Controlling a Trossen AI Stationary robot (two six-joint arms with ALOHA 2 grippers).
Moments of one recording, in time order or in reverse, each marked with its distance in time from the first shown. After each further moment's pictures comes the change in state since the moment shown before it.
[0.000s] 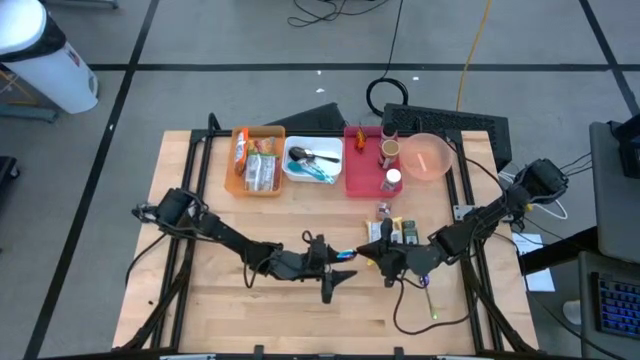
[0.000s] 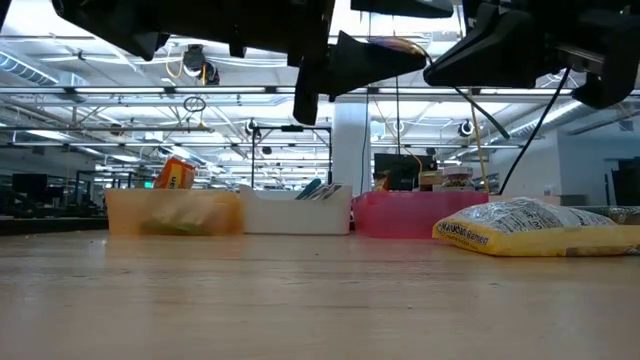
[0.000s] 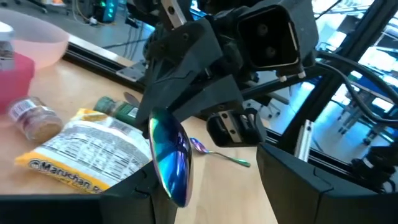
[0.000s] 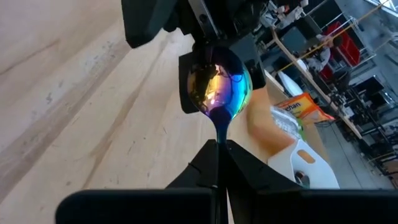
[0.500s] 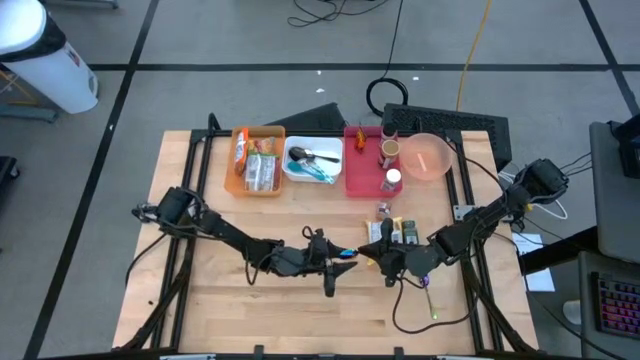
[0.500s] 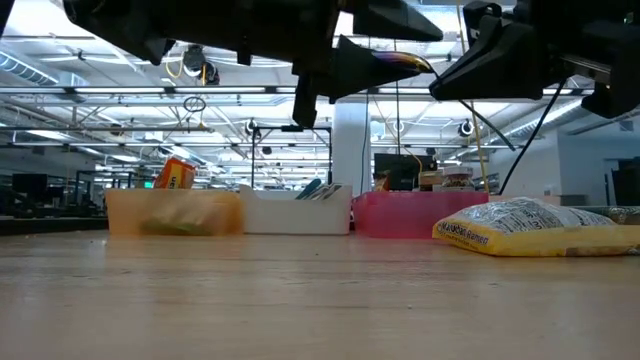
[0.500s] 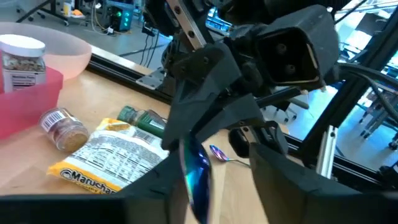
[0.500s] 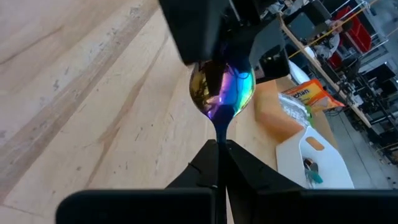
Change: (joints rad) left arm 0.025 -0.004 -0.002 0.000 -0.040 0.040; right arm -0.002 0.000 0.000 -0.076 0.002 0.065
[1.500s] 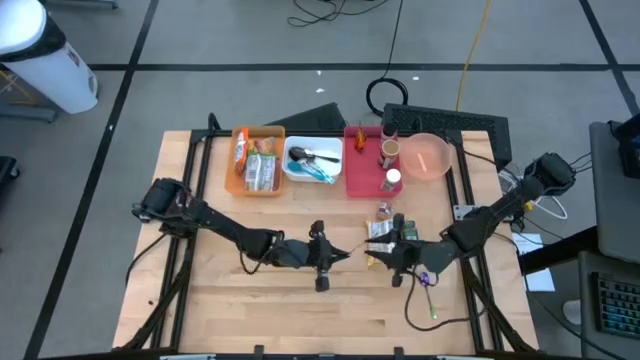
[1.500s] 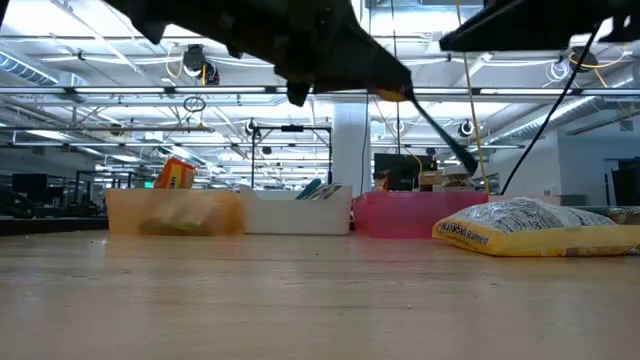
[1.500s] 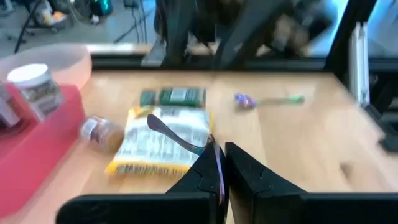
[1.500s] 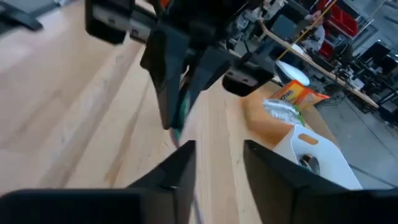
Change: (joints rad) left arm 0.049 -0.122 0.003 -0.359 0.117 0.296; right arm 0.041 -0.140 0.000 -0.042 0.052 0.160
